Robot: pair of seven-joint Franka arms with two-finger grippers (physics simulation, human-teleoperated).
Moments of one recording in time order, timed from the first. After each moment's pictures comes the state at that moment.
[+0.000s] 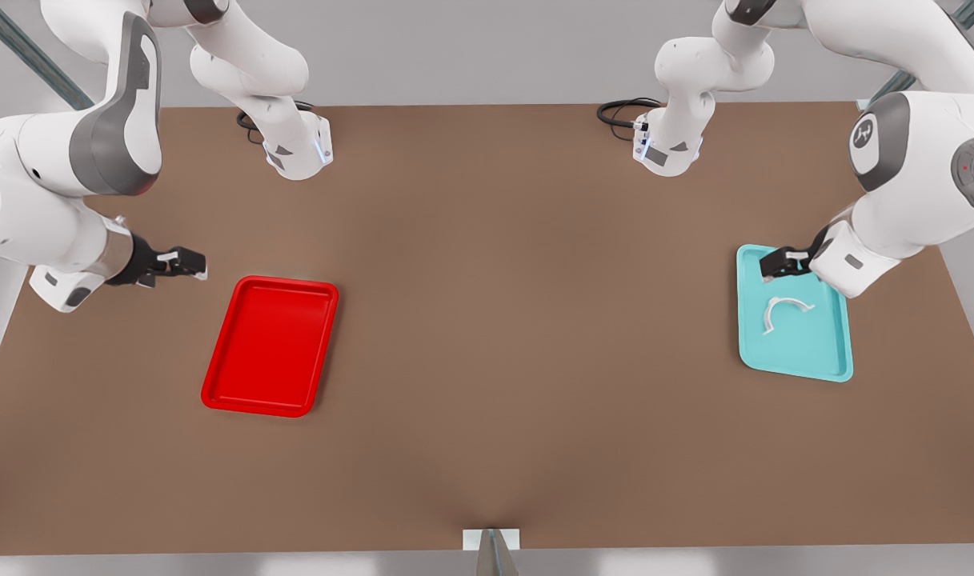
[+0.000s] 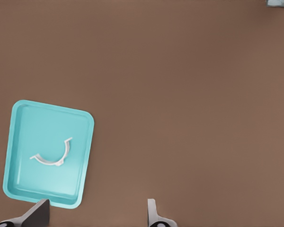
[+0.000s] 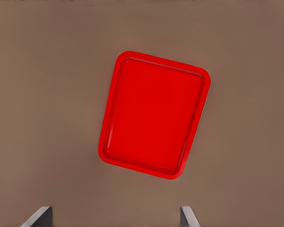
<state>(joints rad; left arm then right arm) -0.08 0.21 0.01 -1.30 0.00 1.42 -0.07 -0.10 0.18 0.12 -1.41 0.05 1.42 -0.10</state>
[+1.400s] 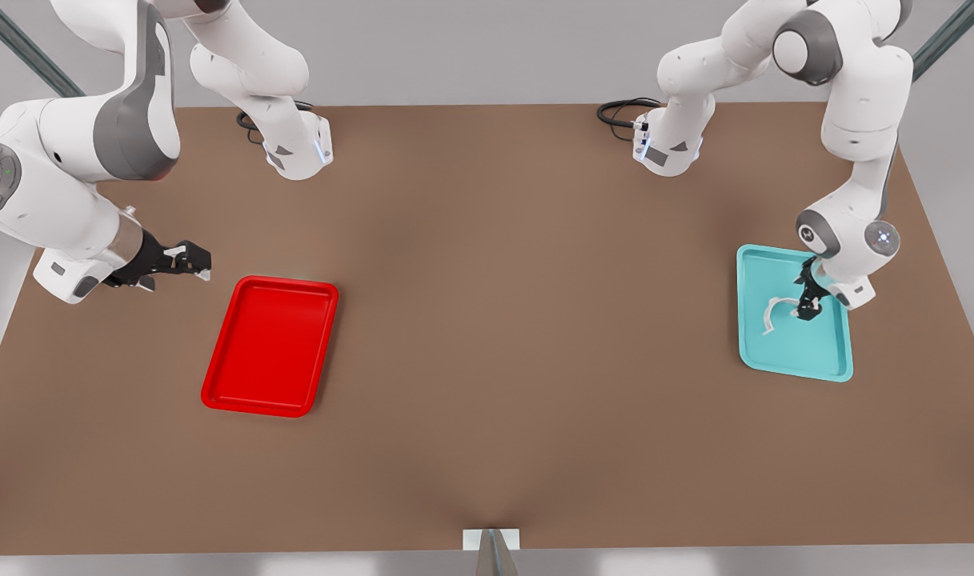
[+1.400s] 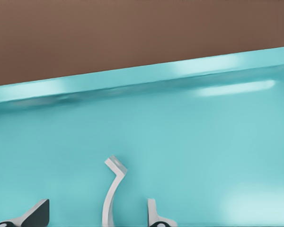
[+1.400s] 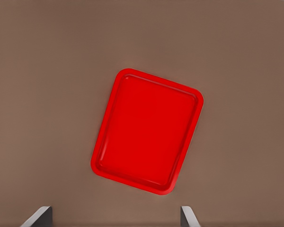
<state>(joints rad) 0.28 0.40 0.21 -2.34 -0.06 2.76 -0.73 -0.10 0.13 0.17 -1.45 0.00 1.50 -0.12</state>
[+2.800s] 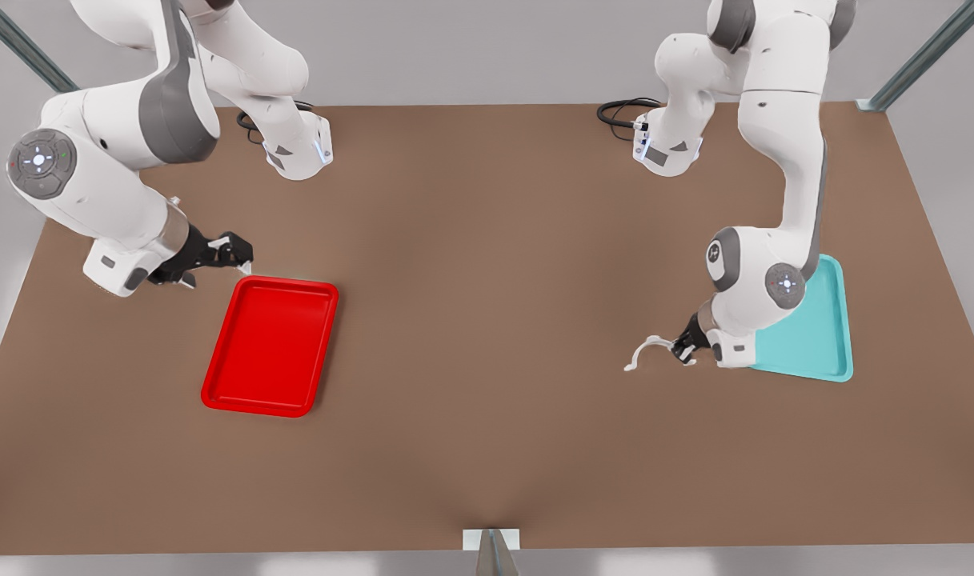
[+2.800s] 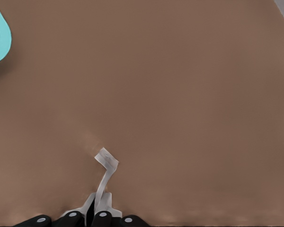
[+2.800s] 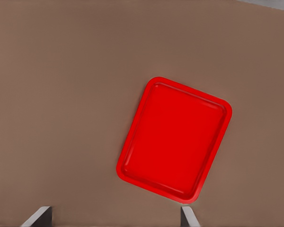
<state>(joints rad) -0.31 0.36 0.11 -1.88 -0.29 2.26 -0.90 -0.10 0.15 0.31 -1.41 0.01 1.50 -0.03</state>
